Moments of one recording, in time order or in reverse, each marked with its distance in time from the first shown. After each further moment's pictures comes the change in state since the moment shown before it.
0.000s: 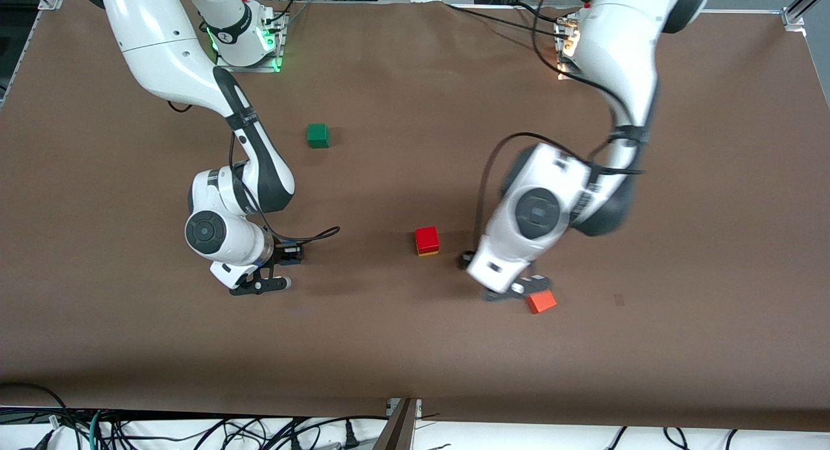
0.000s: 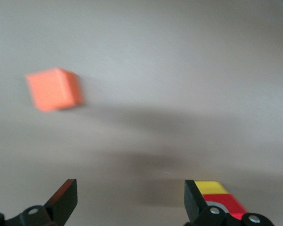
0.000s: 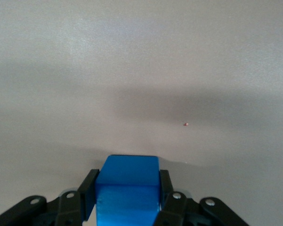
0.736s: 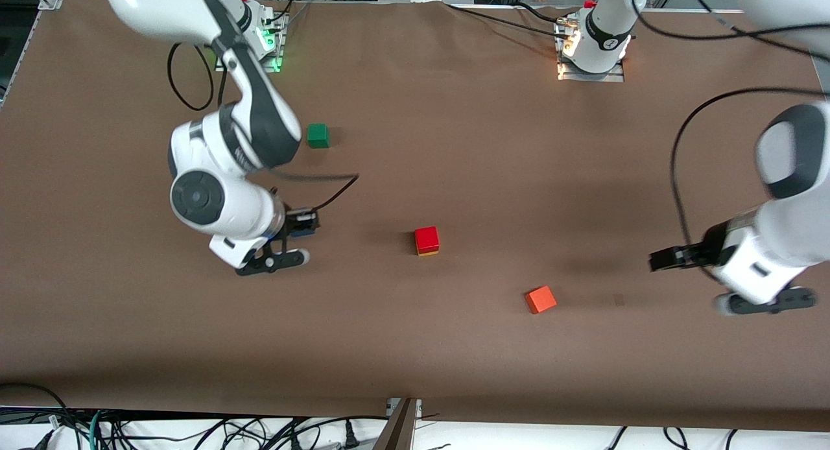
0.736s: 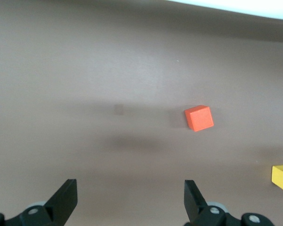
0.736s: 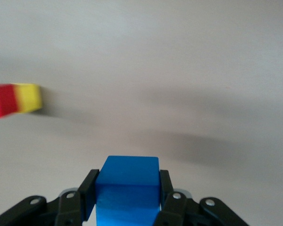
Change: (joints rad) left arm 0.367 -0.261 0.001 0.006 0.000 -0.276 0.411; right arm 0.130 -0.148 0.019 0.273 0.029 -0.450 0.147
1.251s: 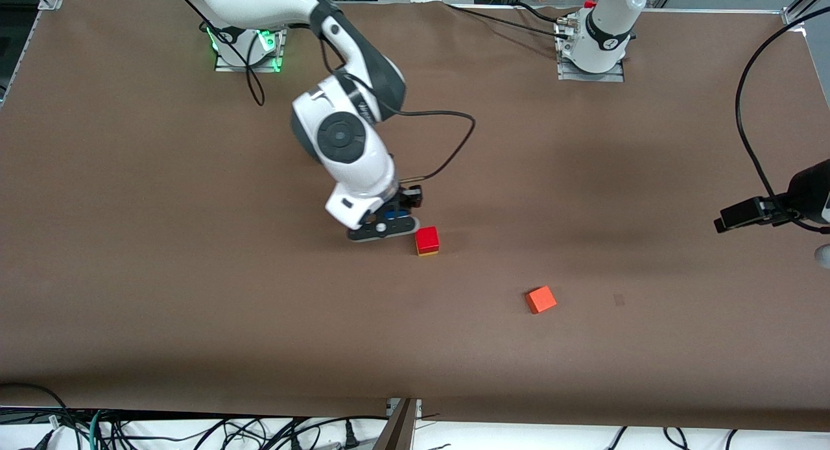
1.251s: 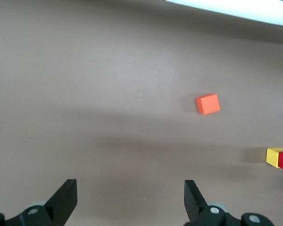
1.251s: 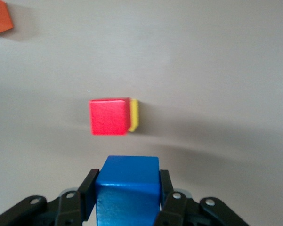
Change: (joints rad) left arm 0.062 -0.118 -0.001 -0.004 0.000 -0.129 0.022; right arm 0.245 0.143 0.004 0.083 -0.010 0.241 0.236
